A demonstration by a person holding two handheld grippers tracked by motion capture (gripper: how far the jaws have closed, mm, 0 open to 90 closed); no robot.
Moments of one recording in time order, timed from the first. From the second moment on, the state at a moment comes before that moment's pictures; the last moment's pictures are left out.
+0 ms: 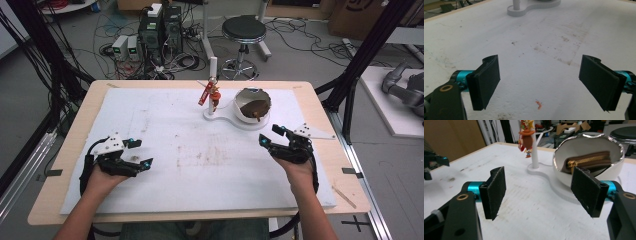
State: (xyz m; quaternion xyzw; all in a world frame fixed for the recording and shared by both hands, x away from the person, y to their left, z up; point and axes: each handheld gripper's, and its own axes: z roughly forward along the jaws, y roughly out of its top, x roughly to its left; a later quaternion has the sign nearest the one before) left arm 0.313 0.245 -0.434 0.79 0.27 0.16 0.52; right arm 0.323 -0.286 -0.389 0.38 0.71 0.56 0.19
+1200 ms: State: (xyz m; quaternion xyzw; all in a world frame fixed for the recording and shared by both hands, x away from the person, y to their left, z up) left arm 0.313 0.250 -0.434 0.78 0.28 0.15 0.54; right arm 0.317 -0.287 -0.420 0.35 0.76 0.51 0.20
